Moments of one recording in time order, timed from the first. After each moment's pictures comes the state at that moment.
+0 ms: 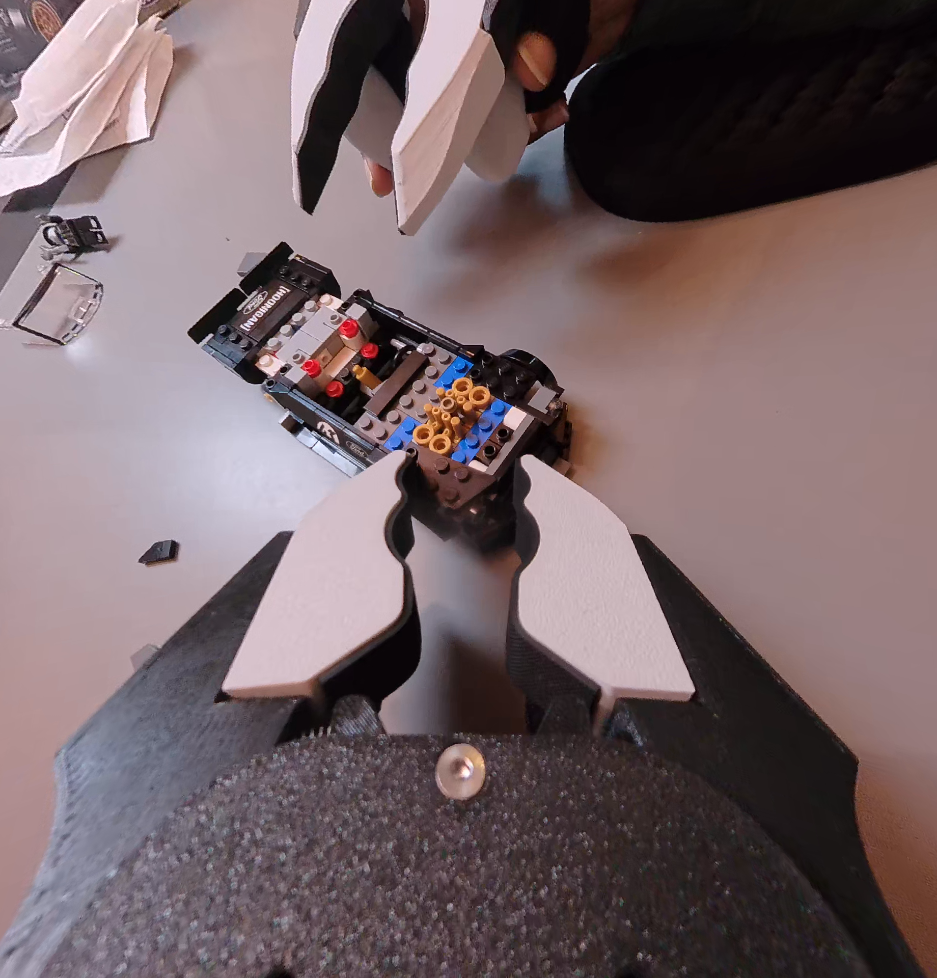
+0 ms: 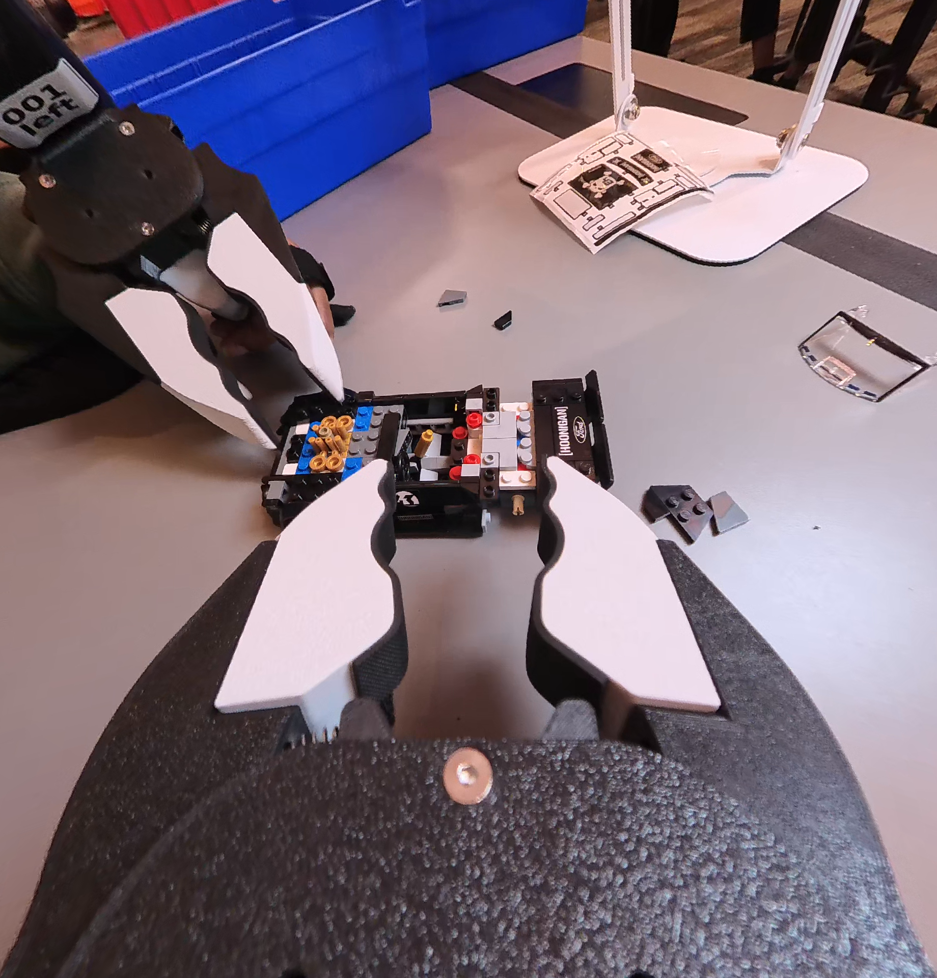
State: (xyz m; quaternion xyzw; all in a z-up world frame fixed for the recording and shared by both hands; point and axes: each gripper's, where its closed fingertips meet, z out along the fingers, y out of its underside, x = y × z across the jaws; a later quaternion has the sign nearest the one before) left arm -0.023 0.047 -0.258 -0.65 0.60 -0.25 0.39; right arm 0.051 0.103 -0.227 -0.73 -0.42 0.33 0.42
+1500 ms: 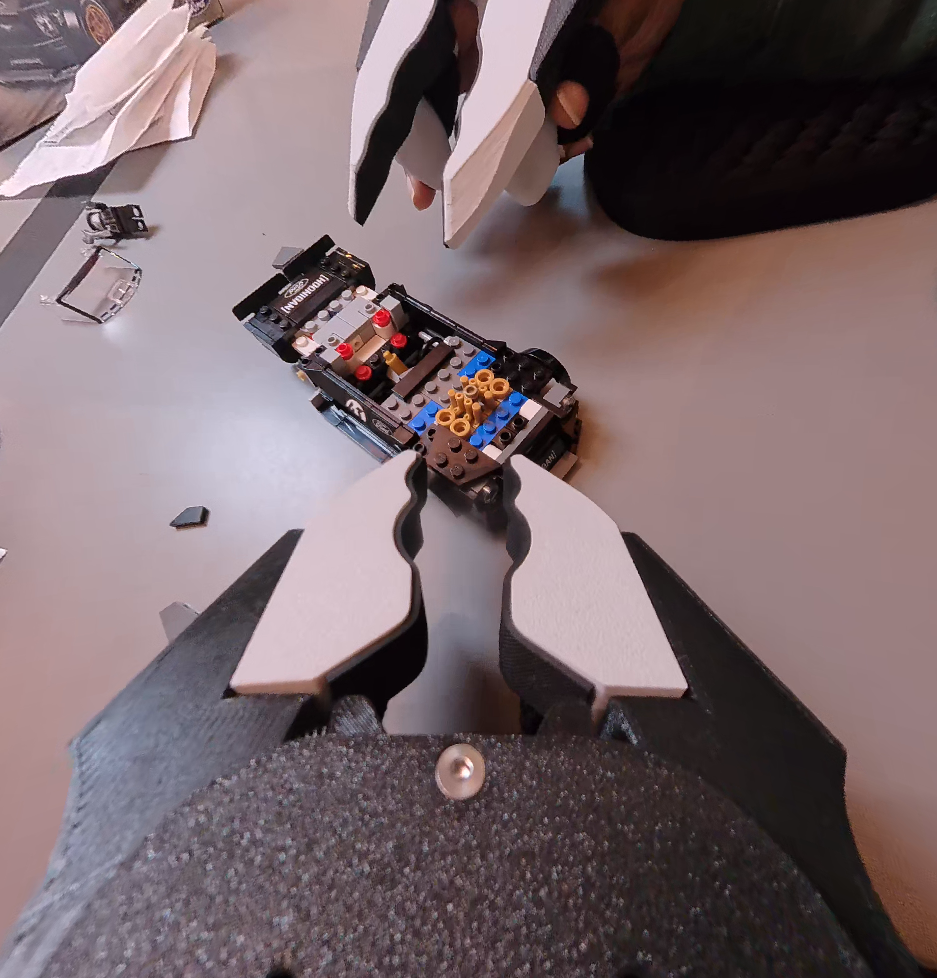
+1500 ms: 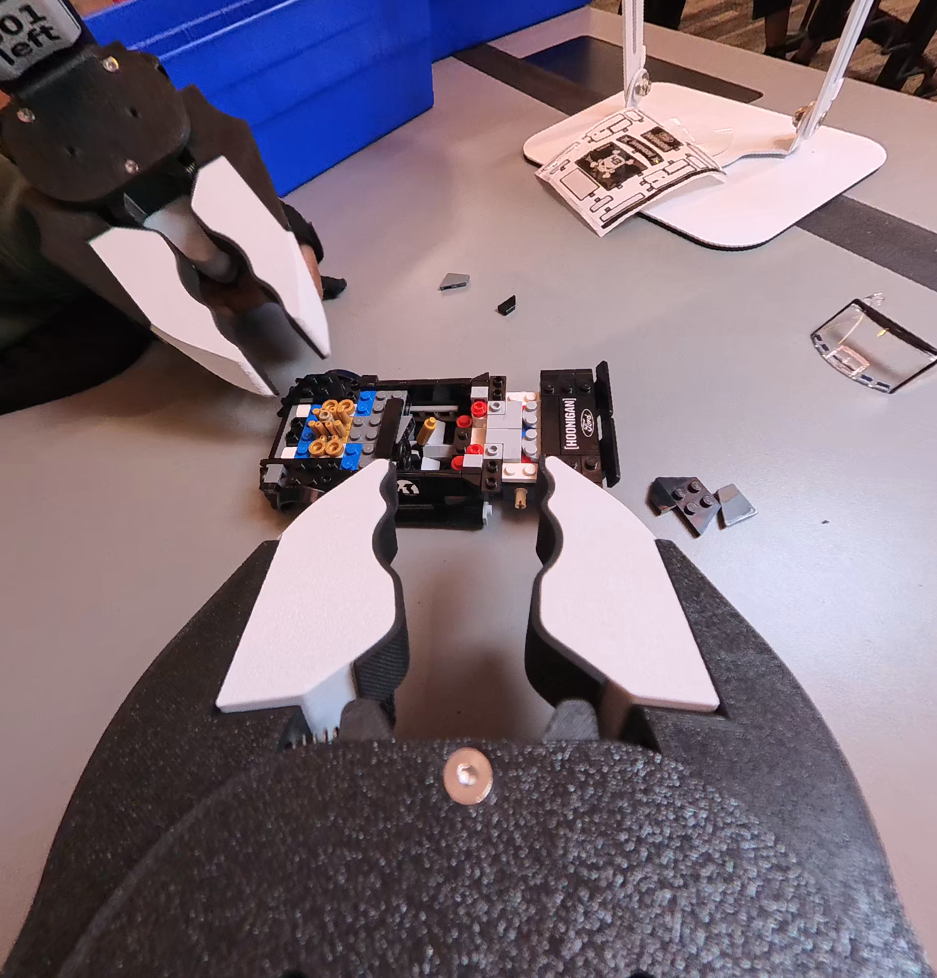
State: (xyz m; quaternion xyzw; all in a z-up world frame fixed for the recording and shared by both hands) left arm -0.037 0.052 -0.248 -0.66 0.58 -0.26 0.40; right arm 0.051 0.102 -0.232 -0.74 -0.43 0.32 0.41
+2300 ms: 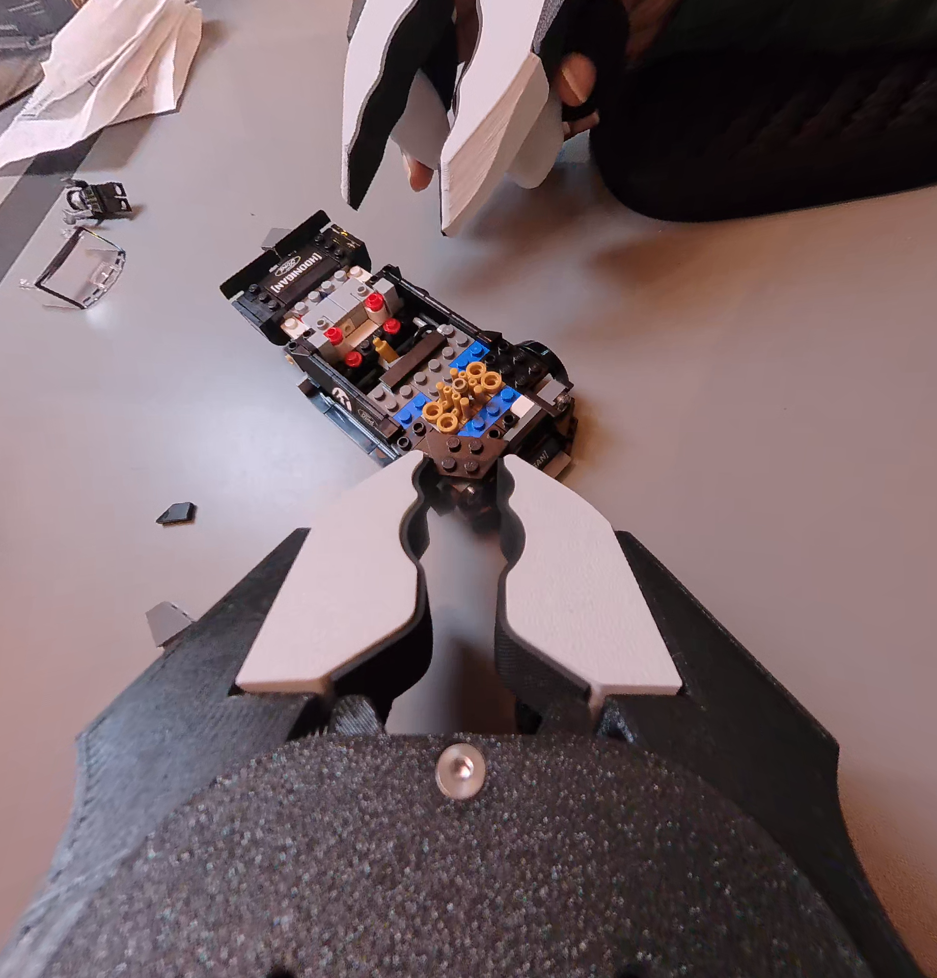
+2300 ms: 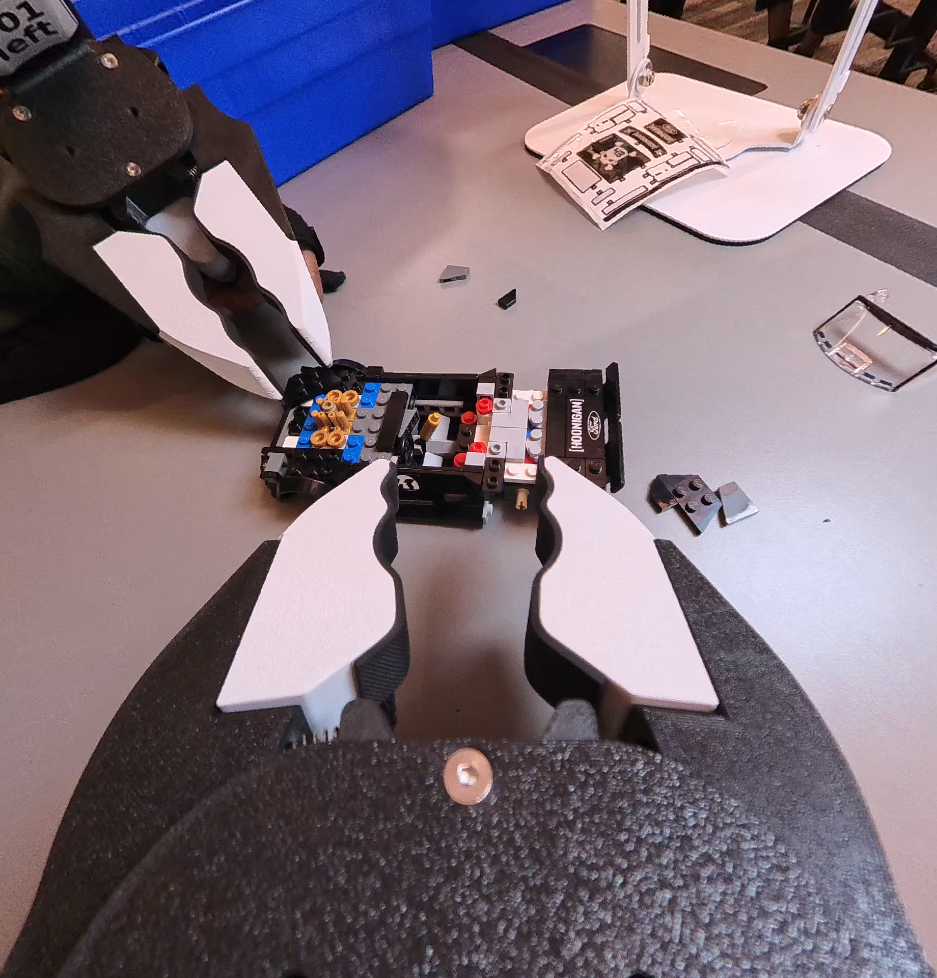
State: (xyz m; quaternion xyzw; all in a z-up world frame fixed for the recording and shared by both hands) left arm -0.035 0.051 -0.256 -0.67 0.58 -0.25 0.39; right arm 0.051 0.101 -0.235 -0.74 -0.43 0.32 0.41
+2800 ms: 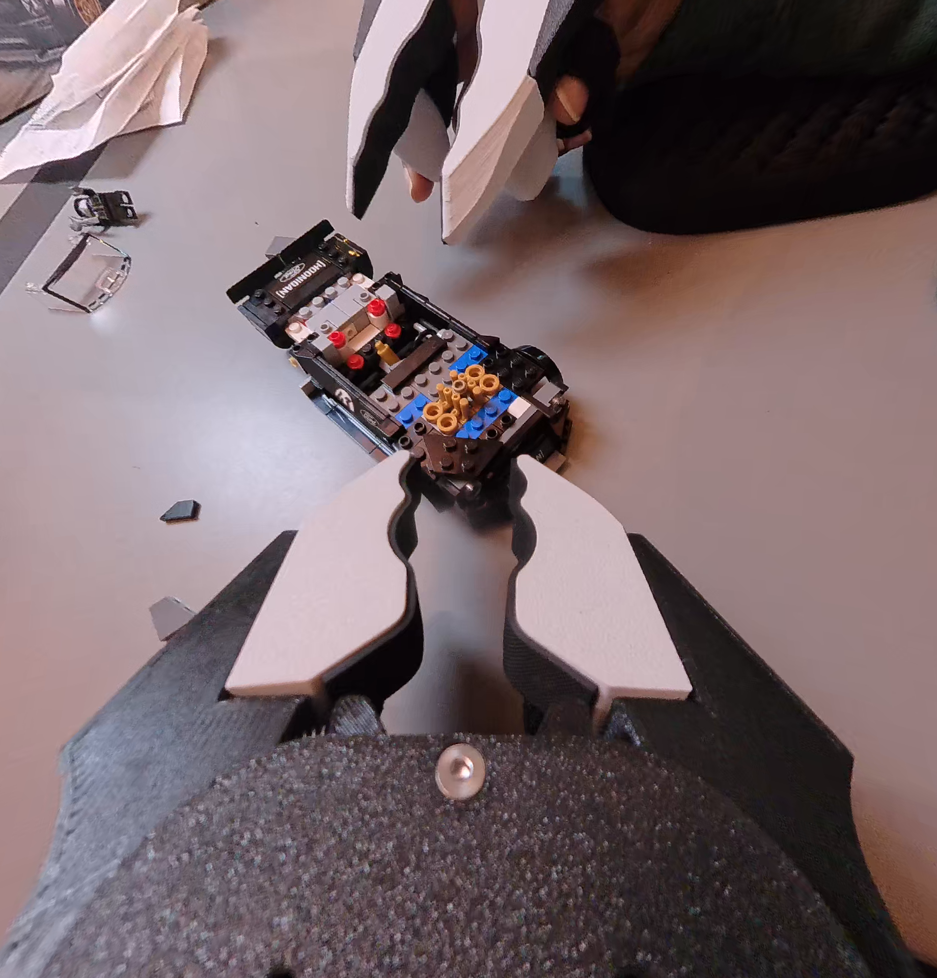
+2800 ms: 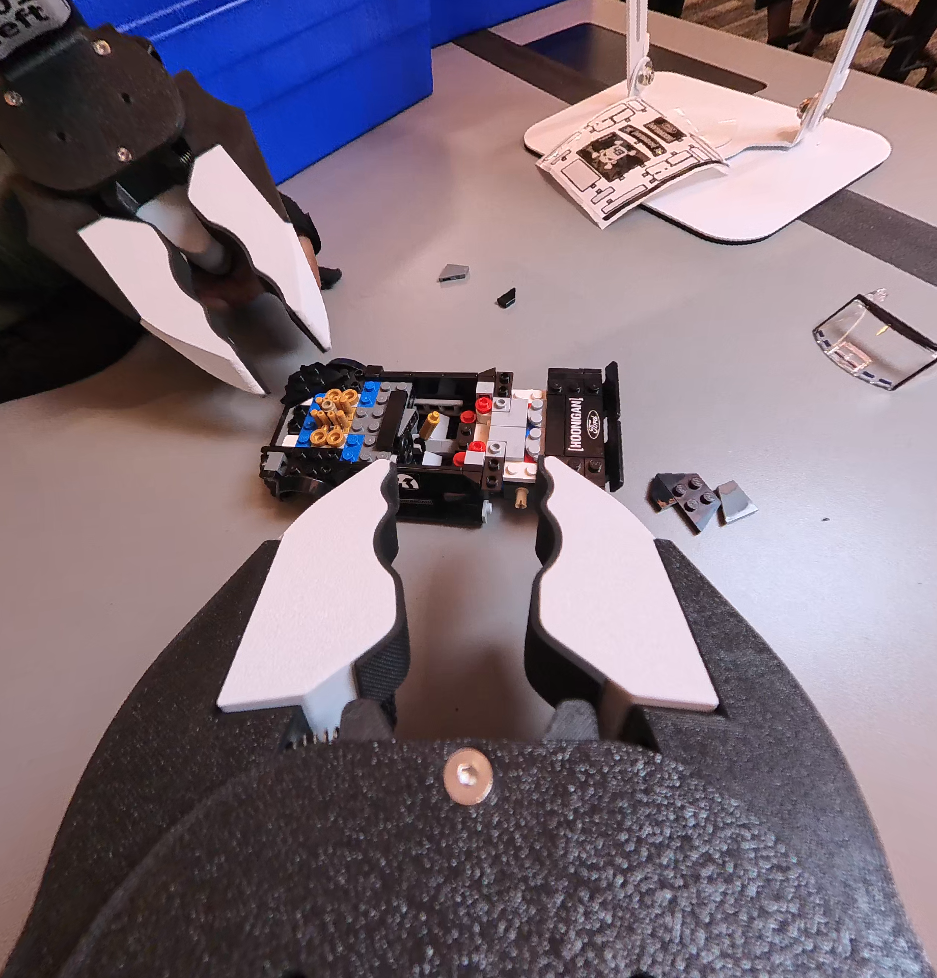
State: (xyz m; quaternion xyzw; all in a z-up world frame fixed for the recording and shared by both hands) left arm -0.038 0.050 -0.251 -0.66 0.58 -0.27 0.39; right arm 0.051 0.101 -0.235 -0.74 -0.43 0.32 0.41
